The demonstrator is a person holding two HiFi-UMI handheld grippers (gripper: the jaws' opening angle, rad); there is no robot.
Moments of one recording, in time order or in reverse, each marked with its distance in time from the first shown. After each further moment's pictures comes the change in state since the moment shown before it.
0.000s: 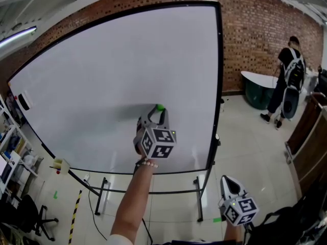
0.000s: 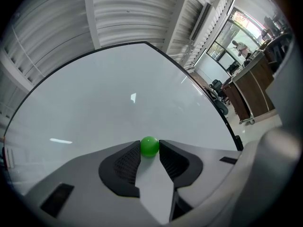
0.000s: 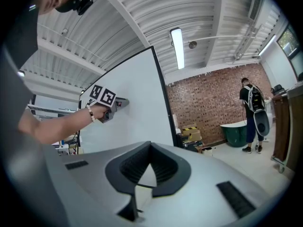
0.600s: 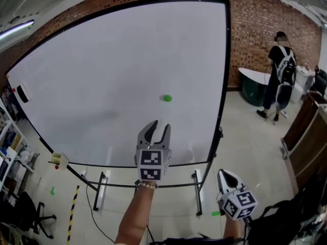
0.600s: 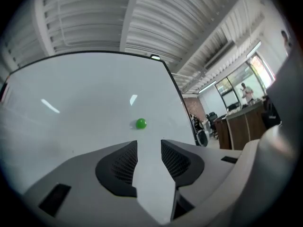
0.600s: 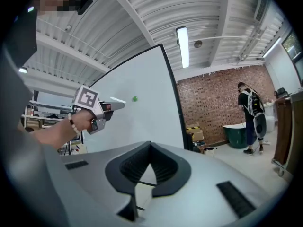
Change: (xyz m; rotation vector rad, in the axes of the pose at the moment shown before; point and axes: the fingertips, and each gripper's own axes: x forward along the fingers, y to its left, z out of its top) left arm -0.094 -0.007 -0.041 -0.401 -0.076 -0.165; right arm 0.010 0.052 0.000 -0.035 0.028 0.016
